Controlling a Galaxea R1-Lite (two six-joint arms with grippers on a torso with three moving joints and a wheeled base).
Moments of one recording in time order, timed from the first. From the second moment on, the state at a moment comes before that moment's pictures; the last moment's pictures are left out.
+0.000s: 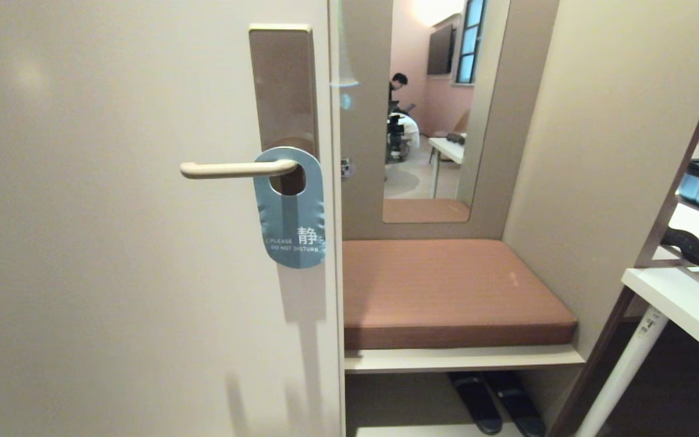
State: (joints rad) left arm 0.01 0.00 0.00 0.00 0.03 -0.04; right arm 0.01 0.00 0.00 0.01 0.03 -0.09
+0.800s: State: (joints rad) left arm 0.01 0.00 0.00 0.00 0.03 -0.05; right arm 0.01 0.00 0.00 0.01 0.02 -0.08
